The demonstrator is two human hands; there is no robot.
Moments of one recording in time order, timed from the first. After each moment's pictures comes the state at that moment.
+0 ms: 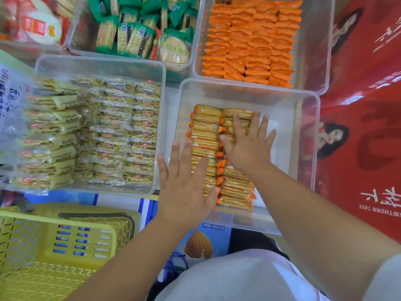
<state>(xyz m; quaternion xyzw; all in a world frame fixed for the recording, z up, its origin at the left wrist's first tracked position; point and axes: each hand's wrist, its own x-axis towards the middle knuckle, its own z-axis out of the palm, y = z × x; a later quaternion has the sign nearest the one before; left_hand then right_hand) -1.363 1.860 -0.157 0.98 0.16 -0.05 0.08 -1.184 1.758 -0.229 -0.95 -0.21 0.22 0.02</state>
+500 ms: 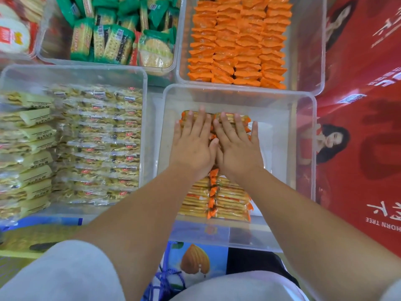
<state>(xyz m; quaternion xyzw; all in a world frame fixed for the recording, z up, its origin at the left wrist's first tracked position) -1.239 1.892 -0.228 0.97 0.16 -0.15 0.12 -1.179 1.757 -0.252 -0.93 -0.34 0.13 0.03</state>
